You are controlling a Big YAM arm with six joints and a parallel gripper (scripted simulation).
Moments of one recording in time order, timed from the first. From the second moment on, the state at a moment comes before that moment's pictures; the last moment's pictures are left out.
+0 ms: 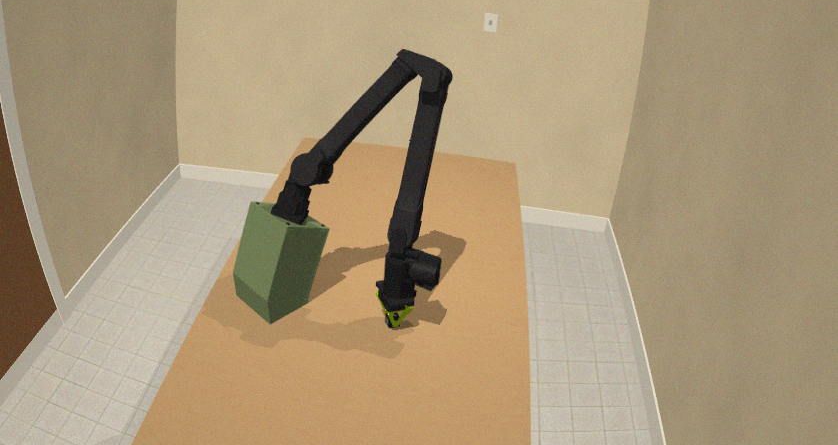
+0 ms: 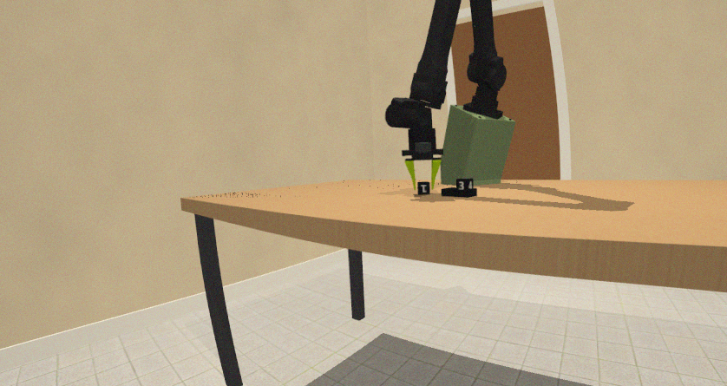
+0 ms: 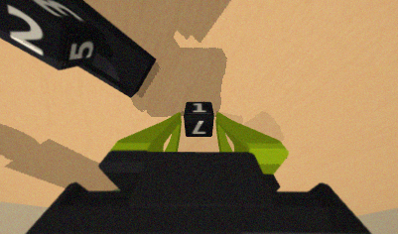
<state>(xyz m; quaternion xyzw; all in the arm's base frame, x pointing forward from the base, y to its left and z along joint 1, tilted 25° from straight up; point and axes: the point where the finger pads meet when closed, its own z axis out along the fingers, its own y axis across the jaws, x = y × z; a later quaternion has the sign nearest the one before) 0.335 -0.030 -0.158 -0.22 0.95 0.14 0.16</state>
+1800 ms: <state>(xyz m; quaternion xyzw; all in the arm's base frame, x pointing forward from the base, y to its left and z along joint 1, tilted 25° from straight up) 0.335 -0.030 -0.158 -0.22 0.95 0.14 0.16</state>
